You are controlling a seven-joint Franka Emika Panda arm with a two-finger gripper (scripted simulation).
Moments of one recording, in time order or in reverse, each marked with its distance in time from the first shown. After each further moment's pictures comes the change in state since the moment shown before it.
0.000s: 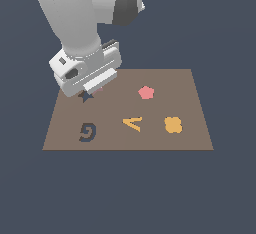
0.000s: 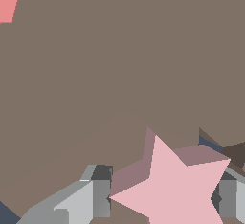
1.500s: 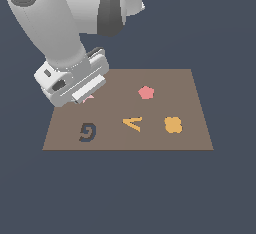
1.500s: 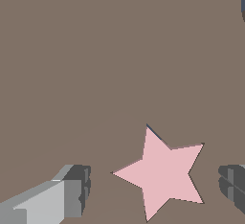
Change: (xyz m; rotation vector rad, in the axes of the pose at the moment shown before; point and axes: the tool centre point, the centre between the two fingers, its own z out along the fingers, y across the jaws) arm -0.004 0.042 0.009 0.001 0.000 -0.100
